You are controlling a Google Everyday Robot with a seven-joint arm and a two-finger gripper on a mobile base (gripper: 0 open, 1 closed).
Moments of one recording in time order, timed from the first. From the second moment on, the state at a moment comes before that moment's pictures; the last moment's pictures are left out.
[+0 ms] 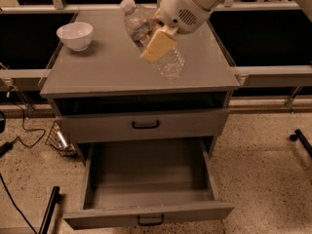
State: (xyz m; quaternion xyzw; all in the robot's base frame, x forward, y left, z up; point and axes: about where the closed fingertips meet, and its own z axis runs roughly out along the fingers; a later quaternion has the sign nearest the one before) arm 0.569 0.005 0.991 -0.65 0.68 0.12 0.31
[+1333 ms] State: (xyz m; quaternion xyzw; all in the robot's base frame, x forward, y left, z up) arm 0.520 -0.030 0.882 -0.67 0.68 0.10 0.29
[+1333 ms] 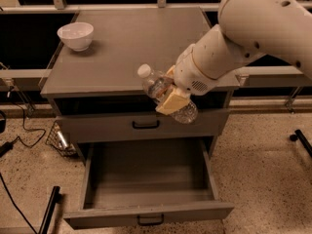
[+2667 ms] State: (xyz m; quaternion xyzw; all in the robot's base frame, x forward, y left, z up) arm 0.510 -0.018 0.762 -0.67 0.68 0.07 0.30
